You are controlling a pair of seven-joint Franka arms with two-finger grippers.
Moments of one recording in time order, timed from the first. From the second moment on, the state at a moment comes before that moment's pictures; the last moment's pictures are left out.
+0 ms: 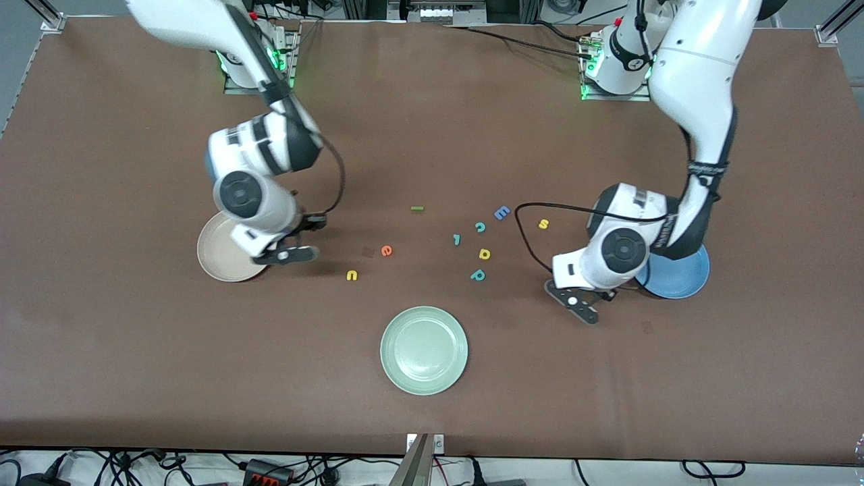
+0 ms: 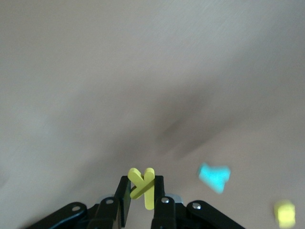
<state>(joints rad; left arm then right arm) -0.23 0.64 -0.03 -1.64 0.11 2.11 0.33 0.42 0.43 -0.11 -1.87 0.07 2.08 0.25</state>
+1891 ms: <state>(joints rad) -0.10 0.61 -0.23 -1.82 0.11 2.21 -0.53 0.46 0.53 0.13 -1.81 0.14 2.24 -0.14</state>
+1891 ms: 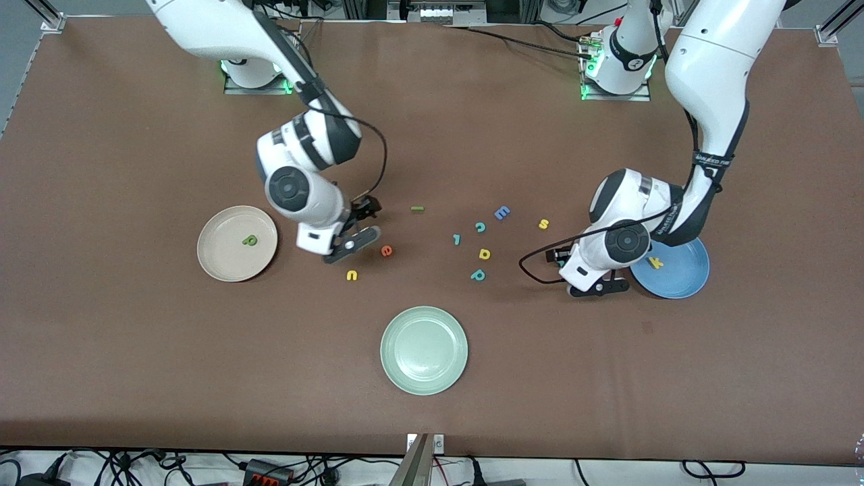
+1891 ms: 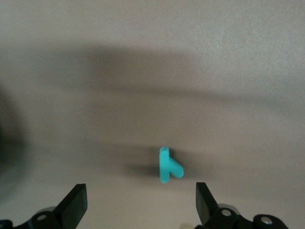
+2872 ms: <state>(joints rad) -0.10 0.63 -0.23 -1.88 0.11 2.37 -0.54 0.68 0.66 0.13 -1.79 -0.10 2.45 -0.30</state>
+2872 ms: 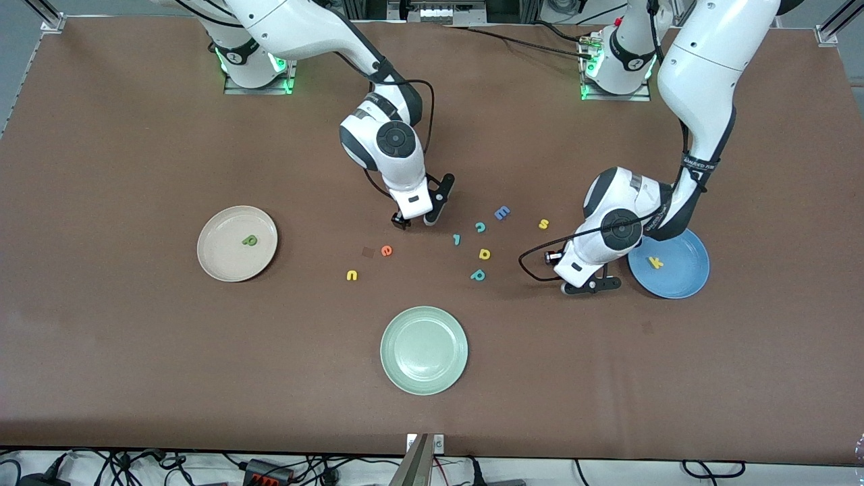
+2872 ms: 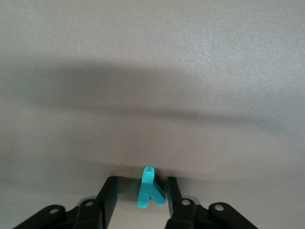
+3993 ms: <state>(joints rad) -0.07 0.57 -0.23 -1.87 0.12 2.27 -0.43 0.71 0.68 0.13 -1.78 -0.11 2.45 -0.32</state>
